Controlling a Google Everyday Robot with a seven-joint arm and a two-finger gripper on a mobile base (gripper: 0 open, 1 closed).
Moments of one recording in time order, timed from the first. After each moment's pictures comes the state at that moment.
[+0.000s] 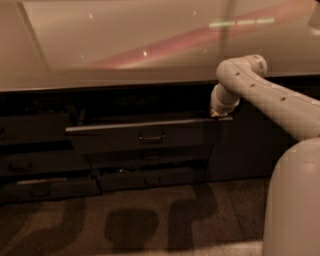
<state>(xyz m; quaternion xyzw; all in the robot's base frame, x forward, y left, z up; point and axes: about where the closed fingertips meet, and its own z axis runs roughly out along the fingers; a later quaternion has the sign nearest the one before) 0.744 -0.233 0.670 -0.71 0.68 -0.12 0.15</state>
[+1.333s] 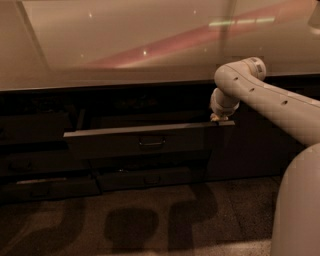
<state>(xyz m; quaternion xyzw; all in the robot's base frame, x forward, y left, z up) 0.727 -0.234 0.669 -0.71 0.68 -0.14 0.14</state>
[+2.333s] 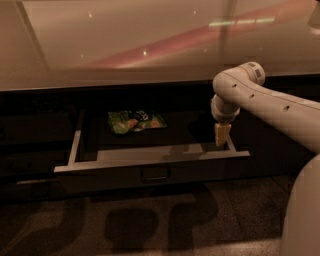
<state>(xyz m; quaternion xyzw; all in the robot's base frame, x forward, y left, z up) 0.706 -0.237 0.666 -0.70 0.68 -0.15 0.12</state>
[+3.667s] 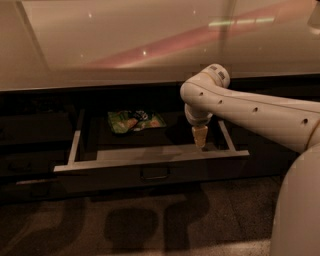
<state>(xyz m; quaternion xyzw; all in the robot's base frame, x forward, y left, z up) 0.697 -0.150 0.665 -0.75 0.63 -0.17 0.12</state>
